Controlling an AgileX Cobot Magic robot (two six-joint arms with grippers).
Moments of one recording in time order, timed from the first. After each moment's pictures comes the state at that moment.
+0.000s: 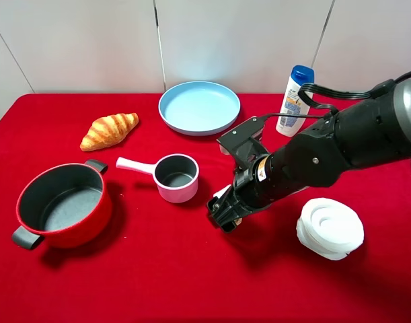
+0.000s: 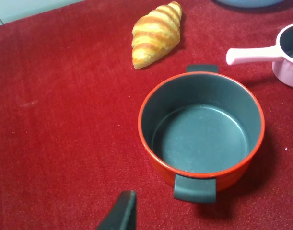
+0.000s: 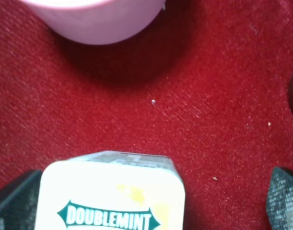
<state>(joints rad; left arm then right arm) -0.01 -0.01 -0.48 -0.15 1.09 0.33 0.78 1.78 -0.71 0.08 0.15 -0.04</state>
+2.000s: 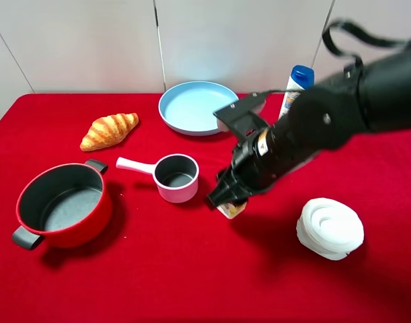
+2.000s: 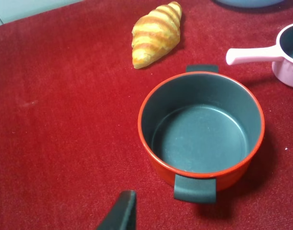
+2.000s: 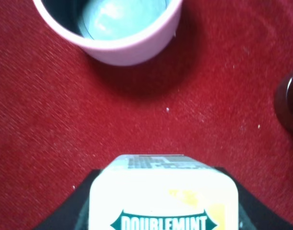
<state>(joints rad) -0.01 -0.01 -0.48 -0.15 1.09 0.33 0.79 1.67 -0.86 0.09 0.43 -0.02</state>
